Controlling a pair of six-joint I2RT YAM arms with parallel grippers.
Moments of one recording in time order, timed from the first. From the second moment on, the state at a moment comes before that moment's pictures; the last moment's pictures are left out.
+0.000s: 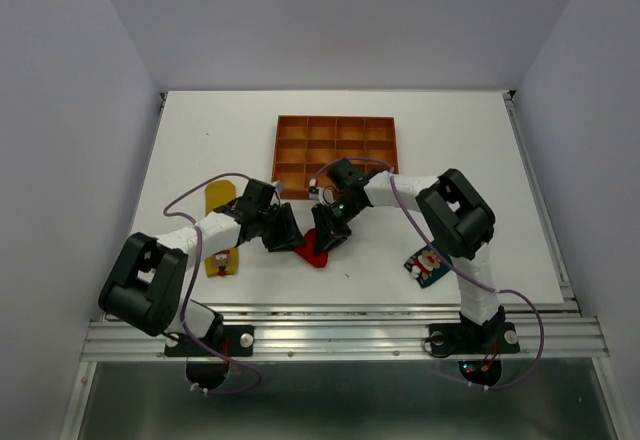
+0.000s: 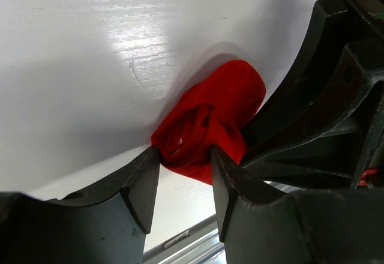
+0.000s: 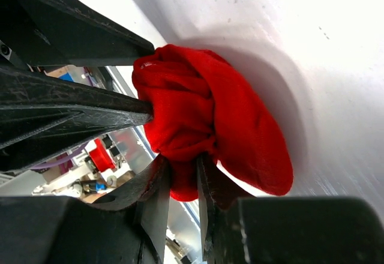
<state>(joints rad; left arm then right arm) -0.47 1.41 0.65 -0.24 0.33 -0.72 0.69 2.11 1.37 -0.51 -0.83 0.38</state>
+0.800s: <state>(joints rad) -0.53 1.50 0.72 -0.25 0.24 -0.76 0.69 2.06 1.38 -0.54 -0.70 0.32</state>
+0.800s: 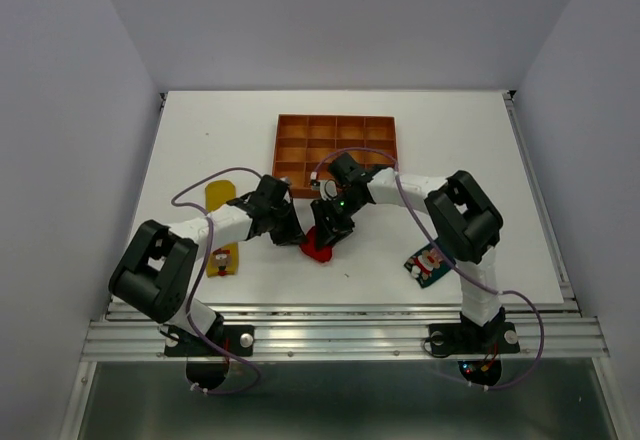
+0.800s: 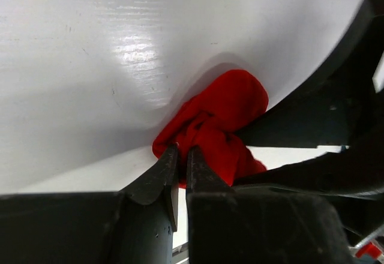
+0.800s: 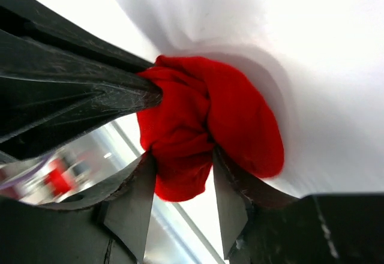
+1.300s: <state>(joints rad) -0.56 1.50 0.76 -0.30 0.17 -0.79 0.79 1.82 1.32 -0.45 -0.35 0.18</state>
